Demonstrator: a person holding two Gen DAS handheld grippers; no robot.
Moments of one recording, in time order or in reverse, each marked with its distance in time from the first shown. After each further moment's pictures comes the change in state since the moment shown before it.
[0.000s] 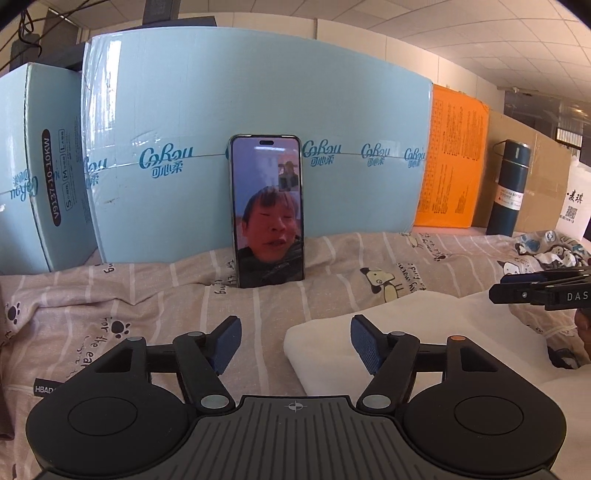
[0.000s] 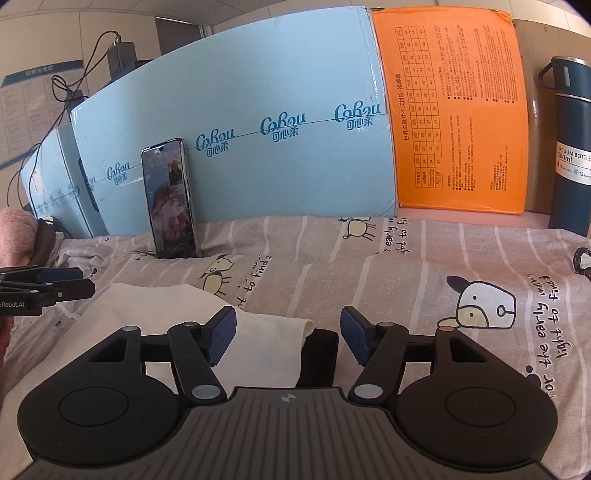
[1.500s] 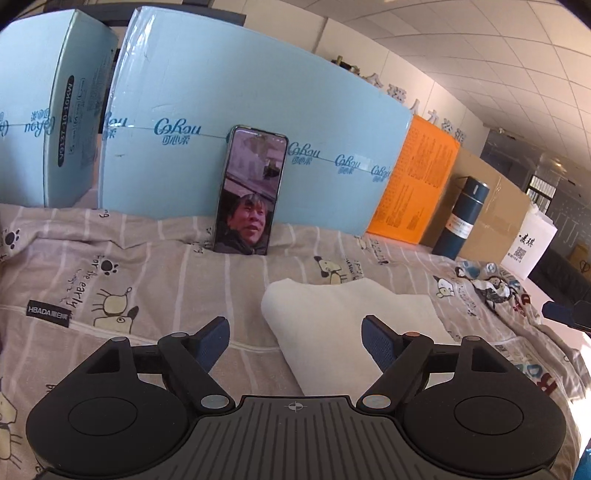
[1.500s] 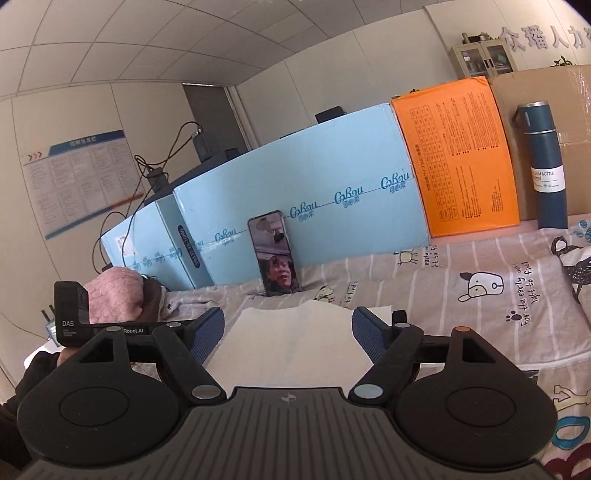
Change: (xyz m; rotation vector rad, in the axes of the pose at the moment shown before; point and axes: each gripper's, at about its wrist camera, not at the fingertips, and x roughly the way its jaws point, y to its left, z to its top) left arm -0.022 0.033 -0.012 -0.255 0.091 -0.155; right arm -0.149 0.048 -0.014 0.123 -0.156 0.114
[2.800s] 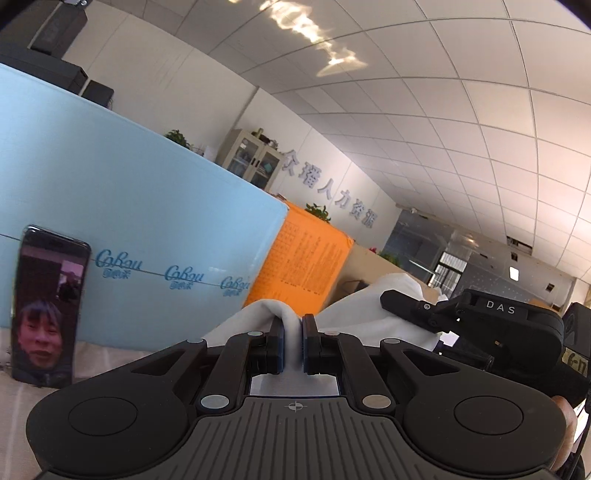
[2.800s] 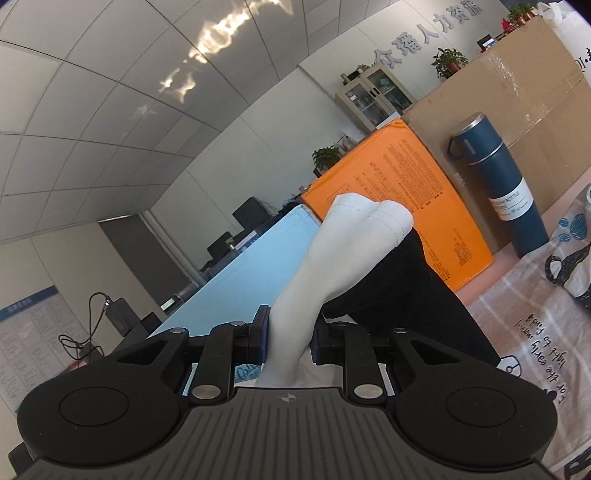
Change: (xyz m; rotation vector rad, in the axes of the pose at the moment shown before) left arm 0.025 -0.103 0.075 0.000 -0.333 -0.296; right arm 0.066 -0.041 0.100 0.372 -0.323 -0.103
